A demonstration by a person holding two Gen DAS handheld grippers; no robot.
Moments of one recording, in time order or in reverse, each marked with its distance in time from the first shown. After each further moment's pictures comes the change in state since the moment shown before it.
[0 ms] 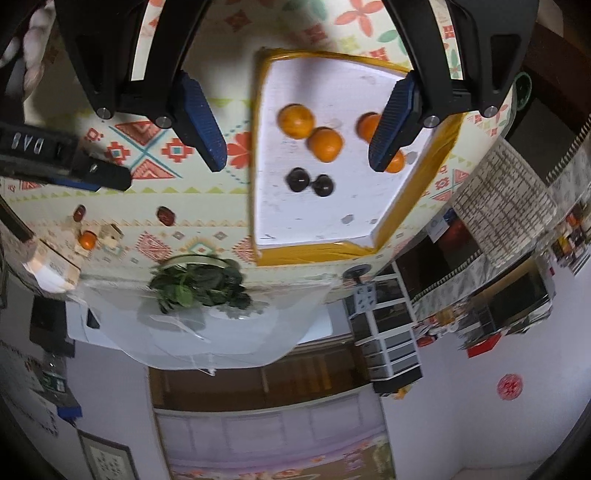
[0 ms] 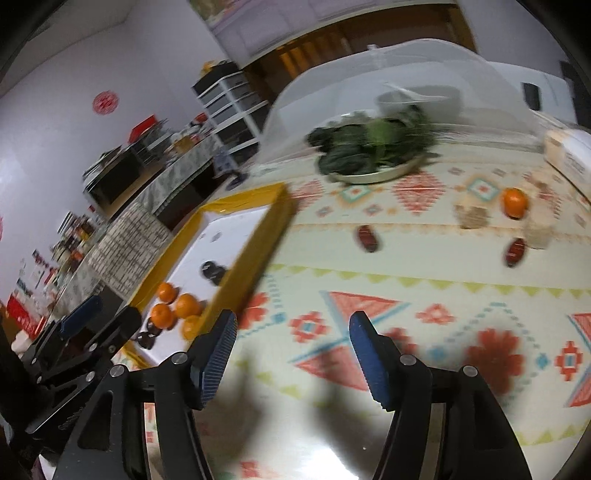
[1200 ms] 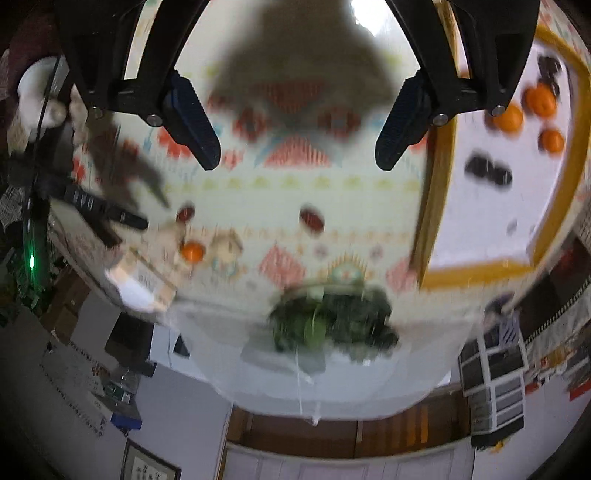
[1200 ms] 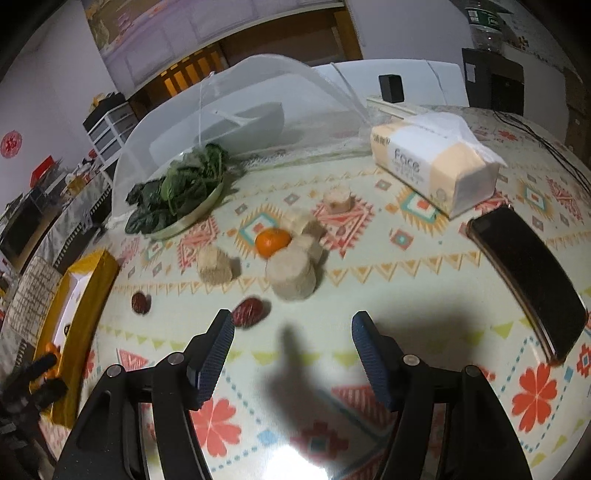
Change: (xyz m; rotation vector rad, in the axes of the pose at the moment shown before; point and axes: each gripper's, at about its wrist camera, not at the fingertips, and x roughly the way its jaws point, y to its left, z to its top) left arm 0.066 -0.085 0.054 -0.011 0.194 -0.467; right arm -0.045 -0.161 0.051 0.150 -0.050 -0.356
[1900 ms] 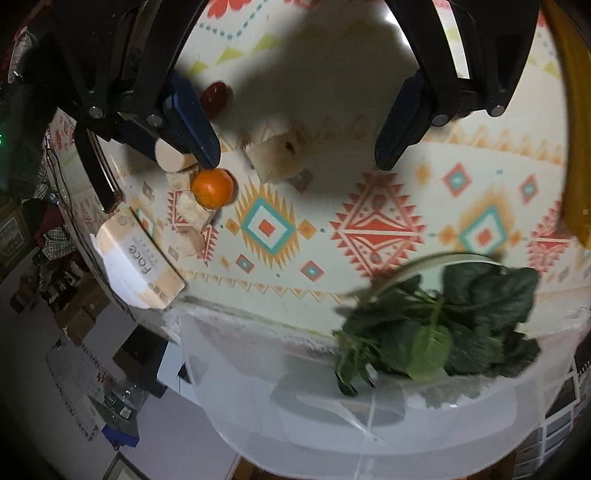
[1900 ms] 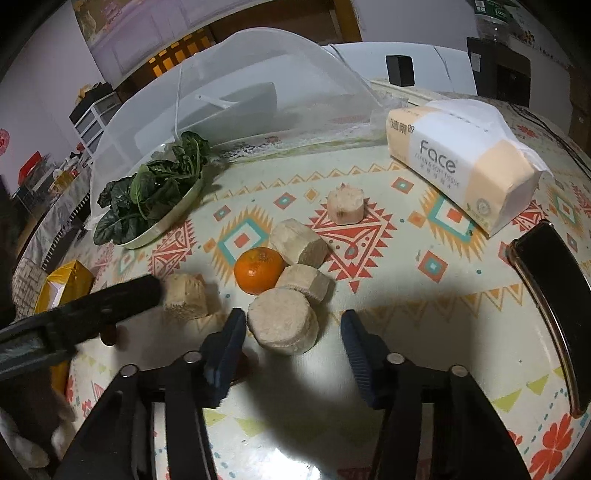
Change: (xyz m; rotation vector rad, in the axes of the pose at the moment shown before) left arm 0.165 -0.054 0.075 -0.063 0.191 -0.167; right arm 0.060 -0.002 0.022 -0.008 0.070 -0.015
